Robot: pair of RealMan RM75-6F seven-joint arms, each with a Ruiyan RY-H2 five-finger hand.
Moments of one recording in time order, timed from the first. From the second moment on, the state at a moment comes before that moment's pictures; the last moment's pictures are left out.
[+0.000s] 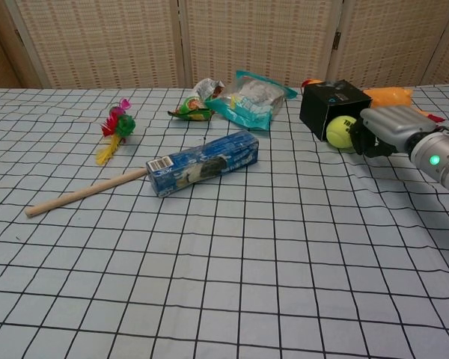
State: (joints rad) left arm -0.17 -1.10 0.03 -1.65 1.43 1.29 0.22; right arm 0.80 -2.07 0.16 -0.15 -1.40 0.85 0.29
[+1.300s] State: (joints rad) left arm -0.16 -1.09 0.03 -1.66 1.45 1.30 0.20; right arm 0.78 -2.04 0.13 -0.19 -1.43 0.96 0.37
